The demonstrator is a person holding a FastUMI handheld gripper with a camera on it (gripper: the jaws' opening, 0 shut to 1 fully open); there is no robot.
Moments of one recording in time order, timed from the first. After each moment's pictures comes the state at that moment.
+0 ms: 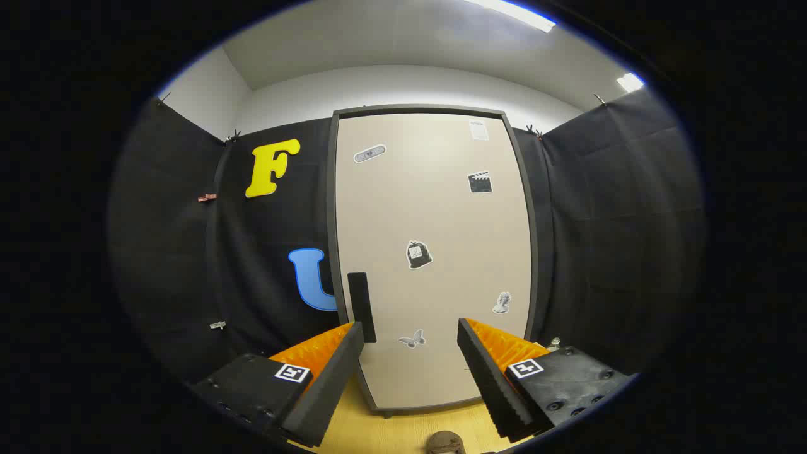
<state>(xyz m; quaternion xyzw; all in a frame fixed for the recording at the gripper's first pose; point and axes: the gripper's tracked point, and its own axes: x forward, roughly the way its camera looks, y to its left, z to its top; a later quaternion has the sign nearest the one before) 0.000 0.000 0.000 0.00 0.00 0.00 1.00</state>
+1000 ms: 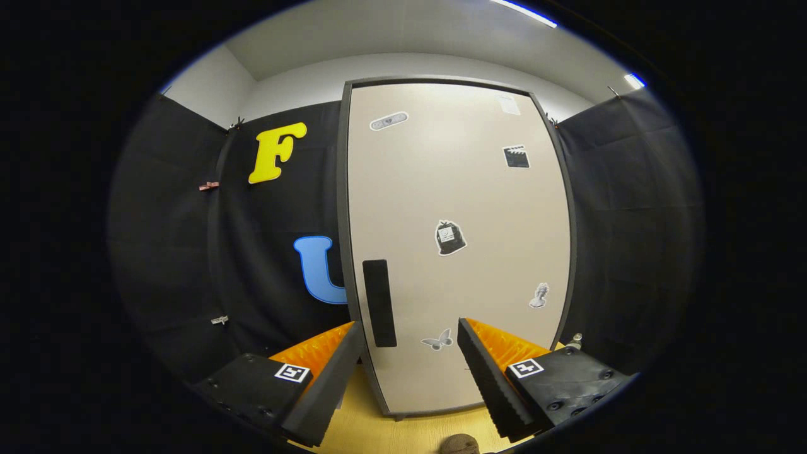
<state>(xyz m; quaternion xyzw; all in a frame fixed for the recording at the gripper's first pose) 0.065 0.034 -0.034 0.00 0.03 0.02 1.00</state>
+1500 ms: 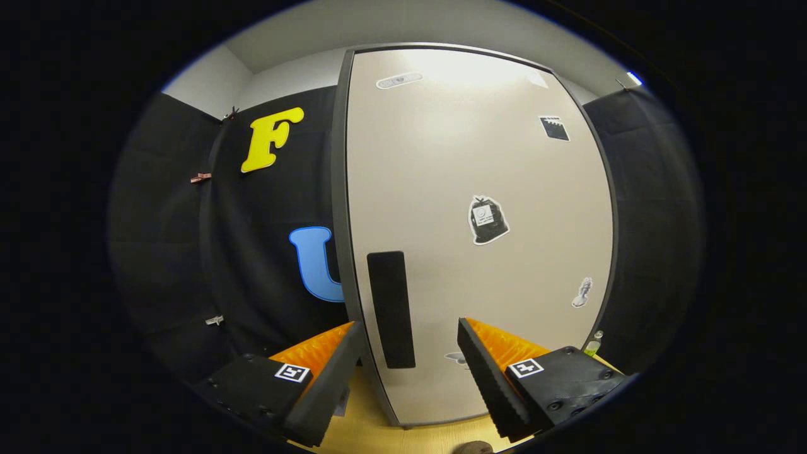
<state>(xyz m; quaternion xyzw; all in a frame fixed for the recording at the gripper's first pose) 0.136 0.056 -0.057 0.00 0.05 0.02 1.00</state>
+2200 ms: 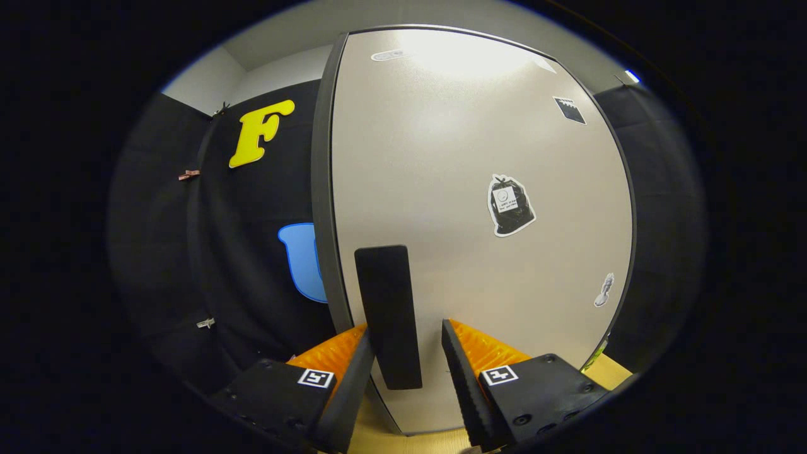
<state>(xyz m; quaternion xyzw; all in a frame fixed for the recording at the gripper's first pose) 0.168 0.060 -0.069 0.00 0.05 0.01 1.00</state>
